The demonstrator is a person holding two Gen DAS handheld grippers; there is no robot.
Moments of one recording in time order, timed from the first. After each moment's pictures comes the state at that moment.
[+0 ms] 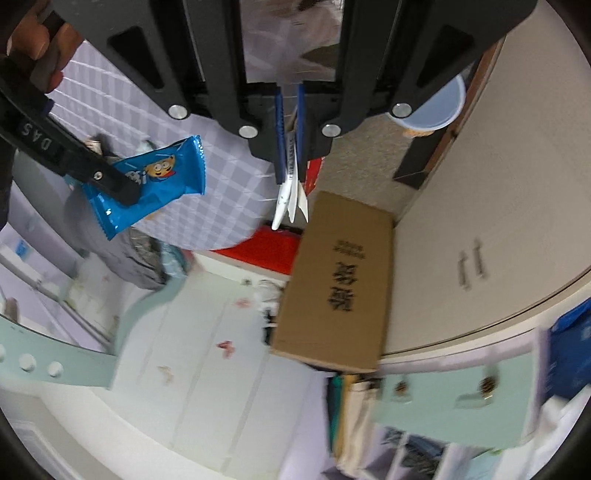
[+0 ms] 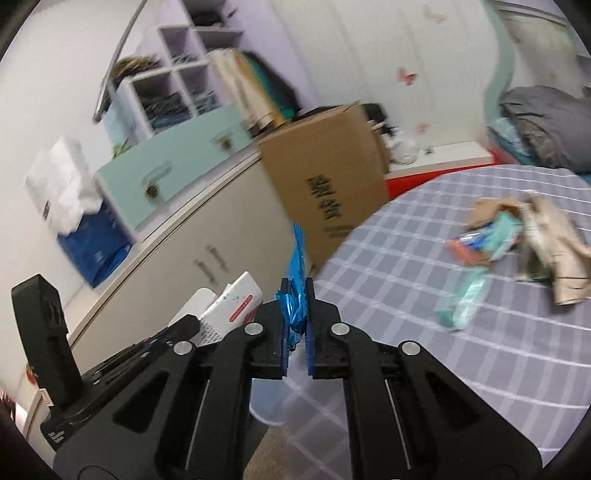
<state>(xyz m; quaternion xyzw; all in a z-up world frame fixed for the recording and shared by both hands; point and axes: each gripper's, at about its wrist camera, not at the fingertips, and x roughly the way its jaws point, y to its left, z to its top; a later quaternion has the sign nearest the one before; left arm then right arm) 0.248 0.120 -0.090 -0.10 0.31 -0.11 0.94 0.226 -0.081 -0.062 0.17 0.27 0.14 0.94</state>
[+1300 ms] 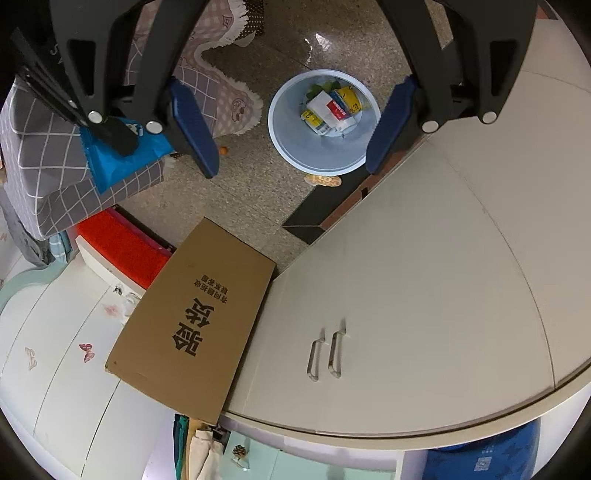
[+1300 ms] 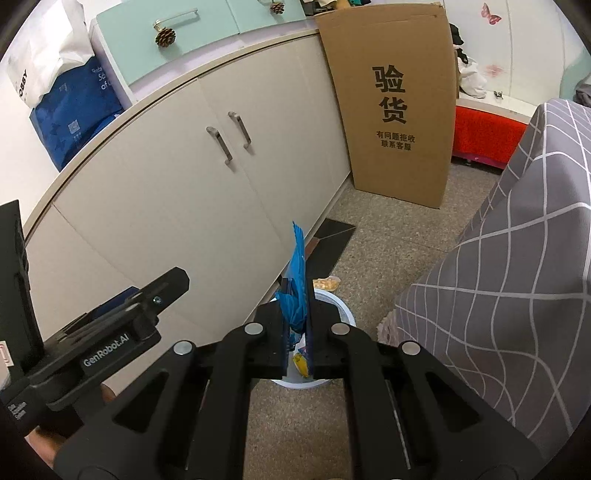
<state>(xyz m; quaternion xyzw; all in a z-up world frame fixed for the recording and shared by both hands) 0.318 0.272 -0.215 -0.16 0.40 0.09 0.90 0.323 0.083 -0.197 0.07 0.42 0.19 0.89</state>
